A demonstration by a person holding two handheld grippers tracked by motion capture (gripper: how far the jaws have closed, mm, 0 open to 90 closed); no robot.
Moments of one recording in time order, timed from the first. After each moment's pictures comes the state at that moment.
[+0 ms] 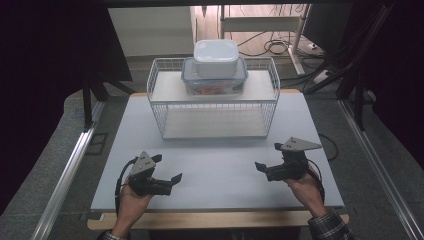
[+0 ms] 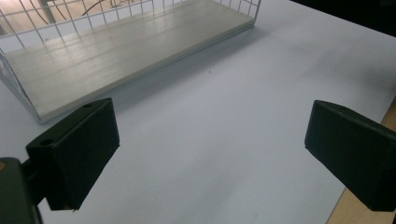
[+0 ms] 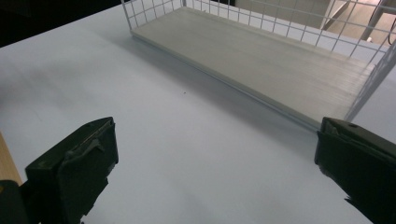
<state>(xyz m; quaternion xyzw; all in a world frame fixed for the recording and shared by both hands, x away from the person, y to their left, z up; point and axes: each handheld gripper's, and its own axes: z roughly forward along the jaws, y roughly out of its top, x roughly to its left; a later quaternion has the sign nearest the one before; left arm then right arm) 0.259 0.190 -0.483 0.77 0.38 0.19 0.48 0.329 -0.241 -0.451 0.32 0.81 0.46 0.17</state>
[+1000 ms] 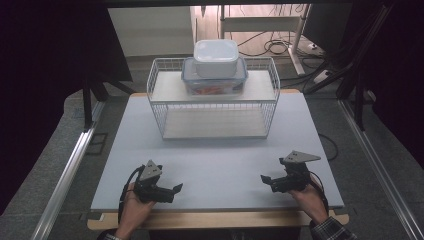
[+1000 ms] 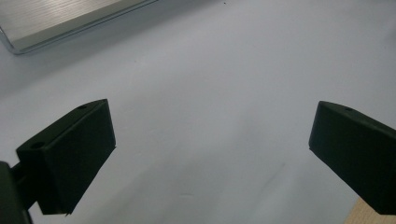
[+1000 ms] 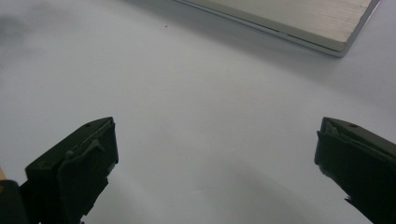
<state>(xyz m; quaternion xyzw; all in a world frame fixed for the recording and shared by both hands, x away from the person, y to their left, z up) 0.263 0.186 -0.525 0.79 0.41 0.17 0.42 0.324 -0.263 -0.501 0.36 0.82 0.42 0.14</state>
